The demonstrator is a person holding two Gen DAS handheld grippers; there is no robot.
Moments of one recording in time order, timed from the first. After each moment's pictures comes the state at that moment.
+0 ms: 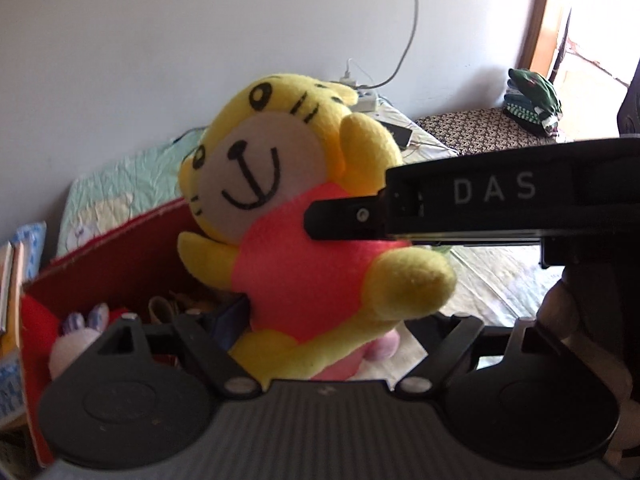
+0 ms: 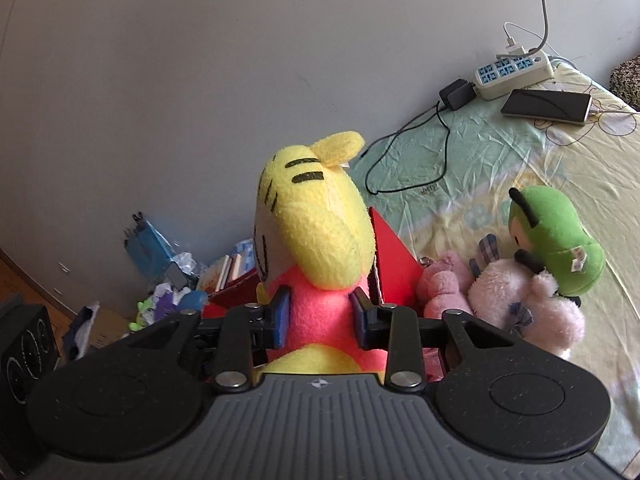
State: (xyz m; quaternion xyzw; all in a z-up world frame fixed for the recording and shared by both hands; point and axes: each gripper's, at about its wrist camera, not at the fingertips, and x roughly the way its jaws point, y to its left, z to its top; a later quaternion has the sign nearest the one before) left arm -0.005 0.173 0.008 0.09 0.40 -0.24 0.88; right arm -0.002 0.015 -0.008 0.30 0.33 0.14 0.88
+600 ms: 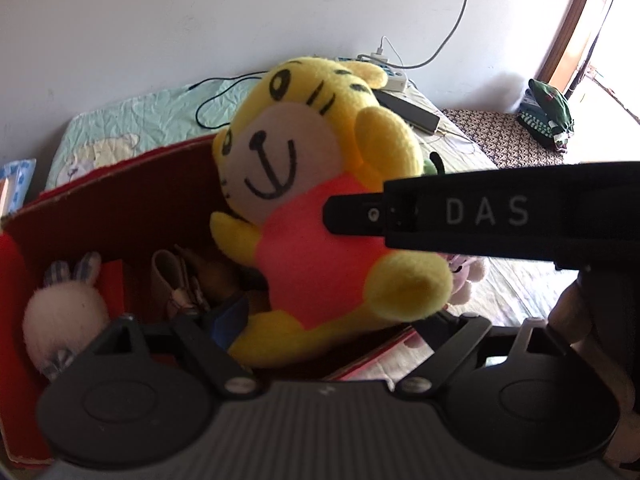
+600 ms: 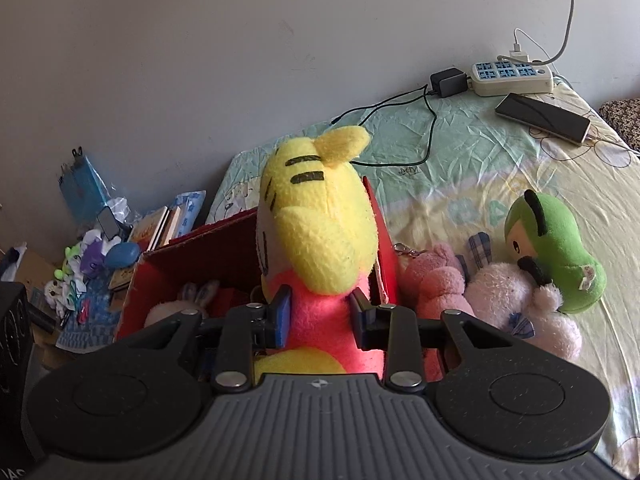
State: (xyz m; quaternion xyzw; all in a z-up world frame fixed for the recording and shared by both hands) left arm 0.015 0.218 -0.025 0.03 0.44 -0.24 0.86; right arm 0.030 0.068 -0.017 0.18 0.39 0.10 0.90
